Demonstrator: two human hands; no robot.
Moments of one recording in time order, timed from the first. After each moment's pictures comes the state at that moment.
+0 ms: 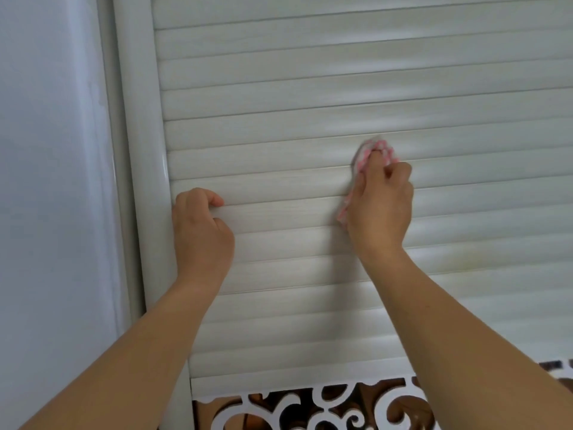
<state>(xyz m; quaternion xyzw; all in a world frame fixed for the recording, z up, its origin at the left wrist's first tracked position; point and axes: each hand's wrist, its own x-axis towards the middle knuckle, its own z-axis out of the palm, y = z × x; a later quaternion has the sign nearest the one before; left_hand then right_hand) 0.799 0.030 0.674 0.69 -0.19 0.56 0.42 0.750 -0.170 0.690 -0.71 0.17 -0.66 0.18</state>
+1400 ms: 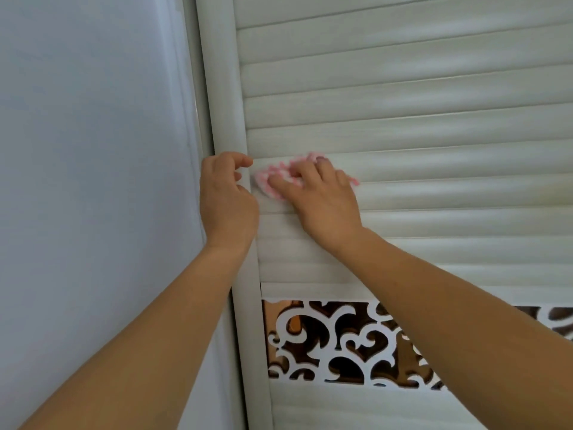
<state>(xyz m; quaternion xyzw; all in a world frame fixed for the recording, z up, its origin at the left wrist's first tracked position) 0.774 0.092 0.620 0.72 -0.14 0.52 0.43 0.808 -0.052 0.605 -0.77 -0.16 -0.62 -0.09</state>
